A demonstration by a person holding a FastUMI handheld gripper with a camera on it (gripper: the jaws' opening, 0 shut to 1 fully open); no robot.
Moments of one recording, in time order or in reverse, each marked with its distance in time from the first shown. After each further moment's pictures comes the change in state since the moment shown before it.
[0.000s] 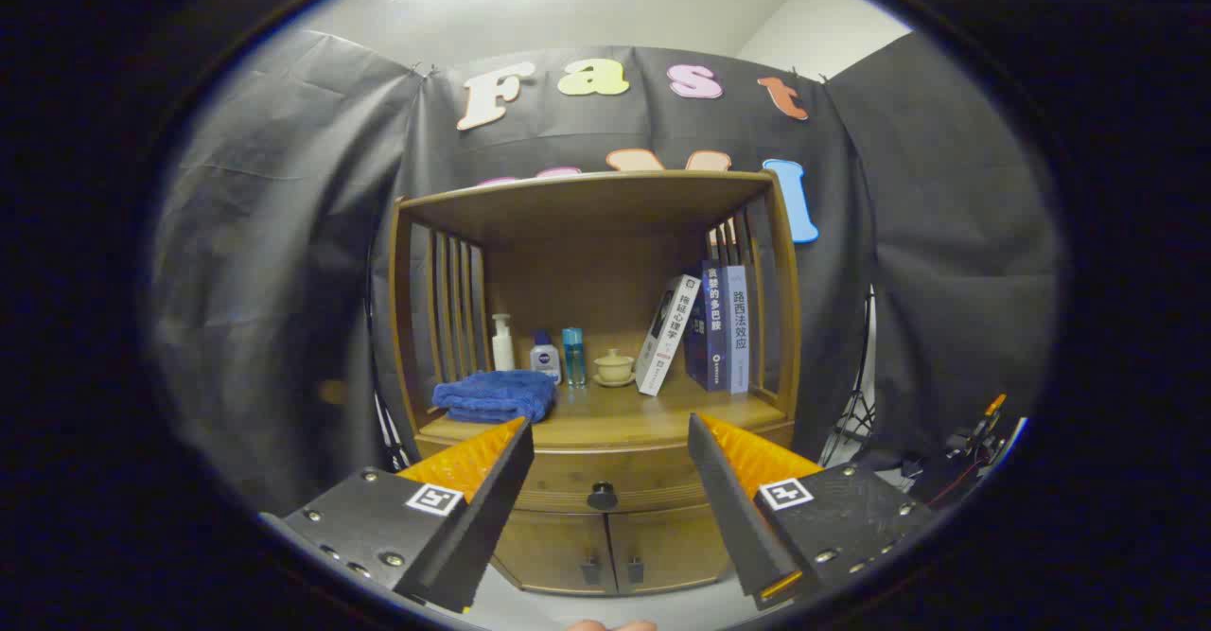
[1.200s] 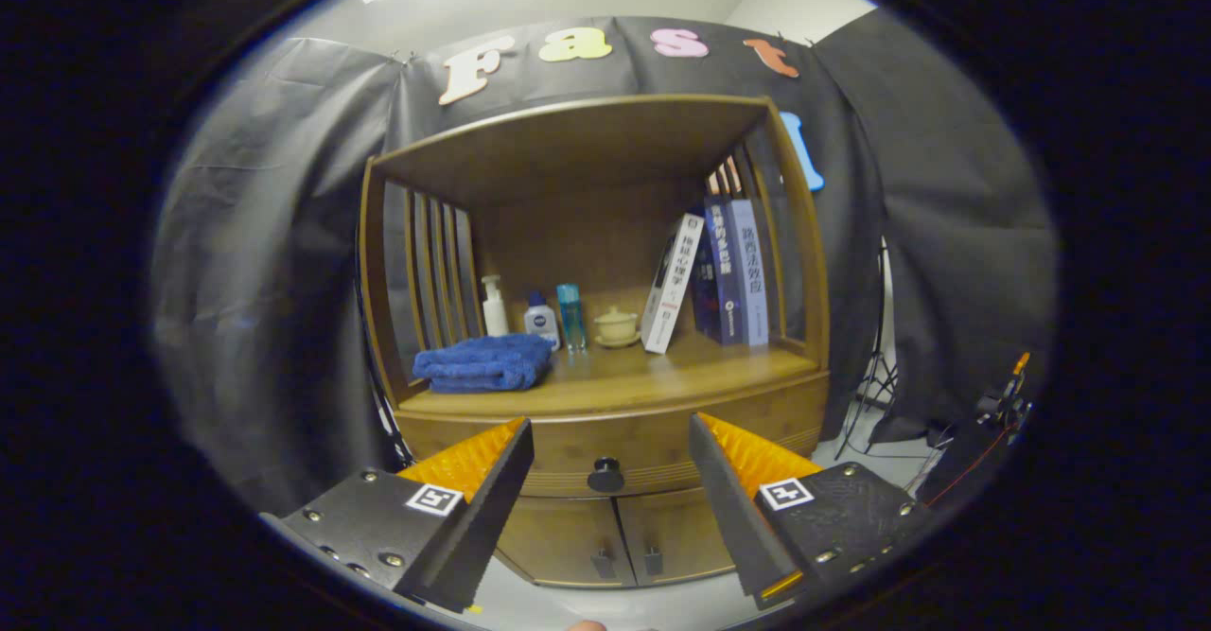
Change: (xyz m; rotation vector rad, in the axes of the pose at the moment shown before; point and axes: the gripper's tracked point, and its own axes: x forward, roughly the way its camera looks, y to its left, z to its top) arm 0.064 -0.004 -0.091 0.062 0.109 0.025
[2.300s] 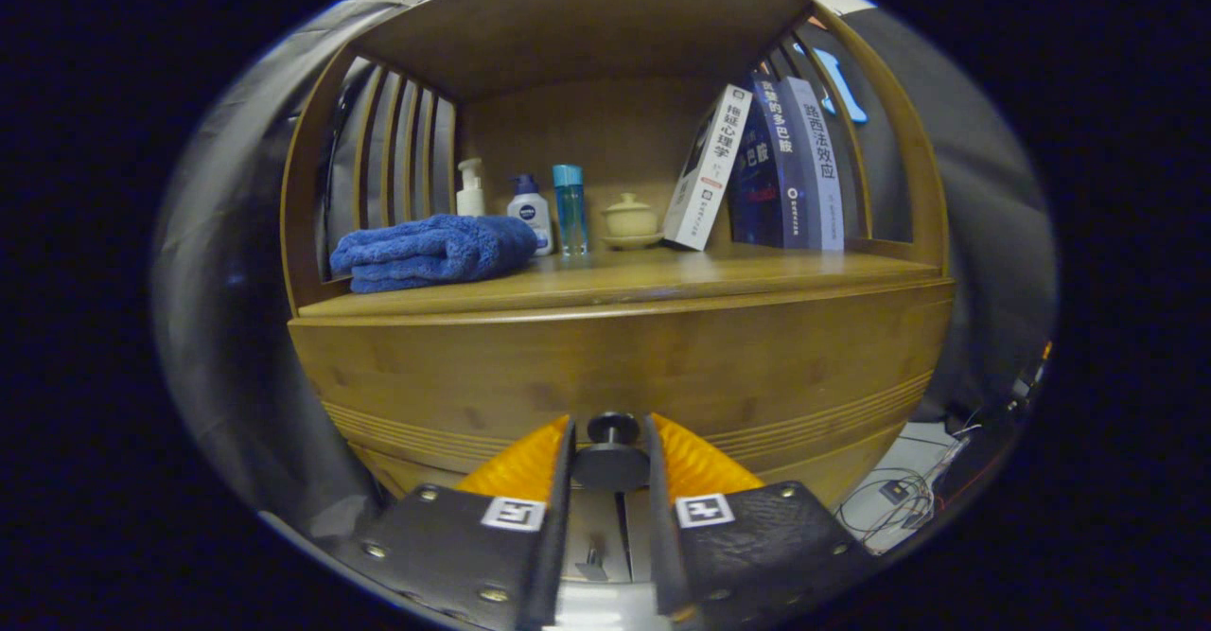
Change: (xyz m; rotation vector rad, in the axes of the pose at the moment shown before) arm 0.129 0.005 -0.118 -0.062 0.145 0.003
